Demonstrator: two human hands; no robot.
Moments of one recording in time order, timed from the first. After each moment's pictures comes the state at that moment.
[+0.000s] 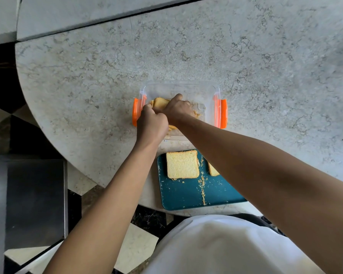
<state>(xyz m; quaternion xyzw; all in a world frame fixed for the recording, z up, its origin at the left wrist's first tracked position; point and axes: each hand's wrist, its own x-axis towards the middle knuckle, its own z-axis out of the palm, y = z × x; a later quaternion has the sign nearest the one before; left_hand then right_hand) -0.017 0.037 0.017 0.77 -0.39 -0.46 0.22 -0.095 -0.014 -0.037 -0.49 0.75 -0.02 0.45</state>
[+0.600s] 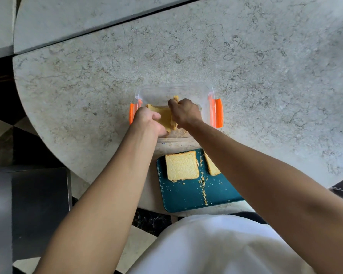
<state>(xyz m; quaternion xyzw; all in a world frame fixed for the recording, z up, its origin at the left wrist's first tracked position) -0.029 0.002 0.034 0.73 0.08 -0.60 0.32 -0.128 -0.001 -0.032 -0.41 0.75 -0.16 0.50</state>
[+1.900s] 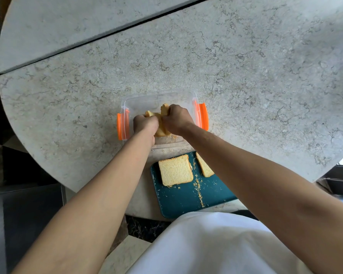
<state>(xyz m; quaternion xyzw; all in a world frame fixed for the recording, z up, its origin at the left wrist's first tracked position) -0.037 -0.007 -0.029 0.80 -0.25 -0.49 0.22 -0.144 0.006 -0.027 -0.49 0.72 -0.14 0.47</state>
